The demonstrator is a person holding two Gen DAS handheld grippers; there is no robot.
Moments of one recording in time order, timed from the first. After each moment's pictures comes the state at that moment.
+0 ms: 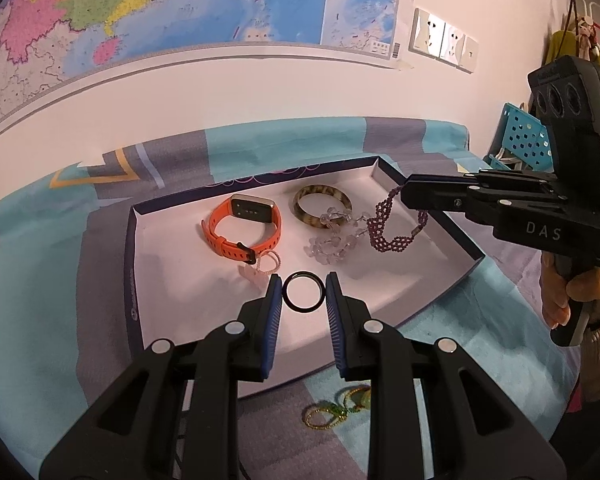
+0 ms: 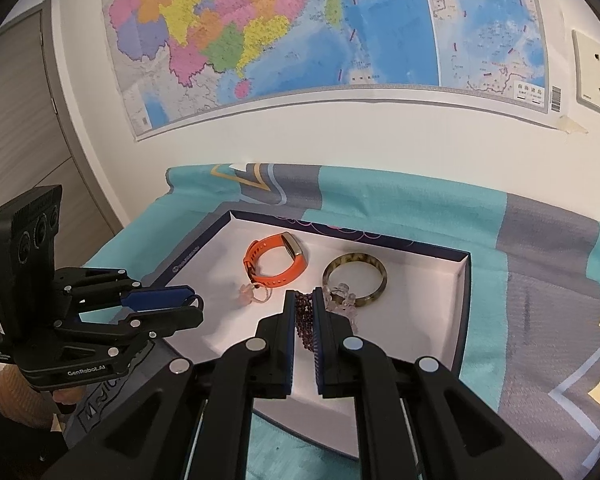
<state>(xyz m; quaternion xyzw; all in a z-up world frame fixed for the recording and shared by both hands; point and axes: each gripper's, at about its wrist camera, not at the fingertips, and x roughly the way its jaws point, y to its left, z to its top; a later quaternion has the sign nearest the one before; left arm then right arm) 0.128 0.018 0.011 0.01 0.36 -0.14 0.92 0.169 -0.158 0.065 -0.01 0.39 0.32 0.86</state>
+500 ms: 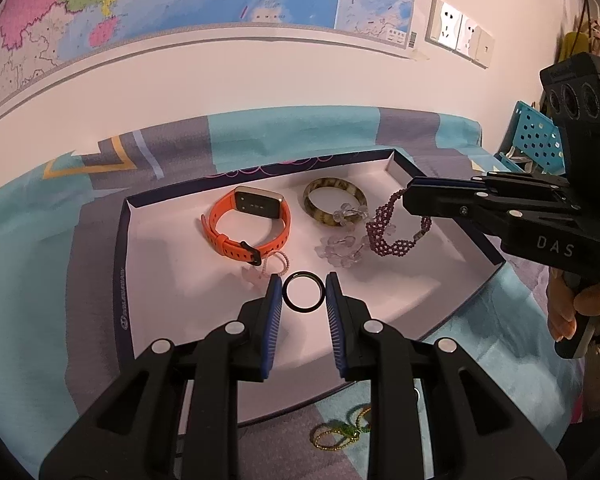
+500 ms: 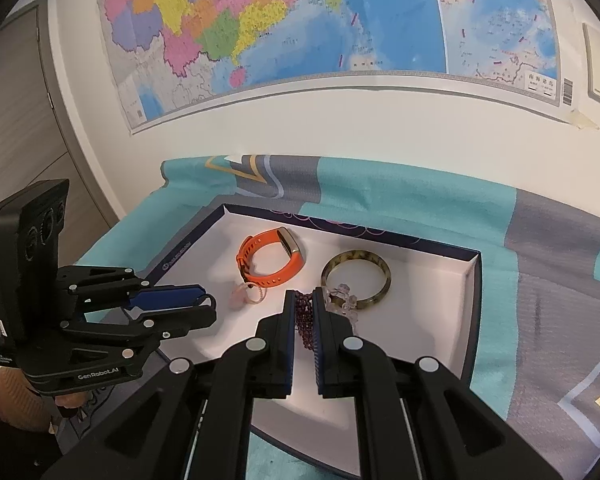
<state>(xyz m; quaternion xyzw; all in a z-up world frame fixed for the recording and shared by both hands) 0.148 0.017 -0.002 0.00 0.38 -0.13 0.91 0.180 -0.149 0.052 -0.02 0.40 0.32 0.86</state>
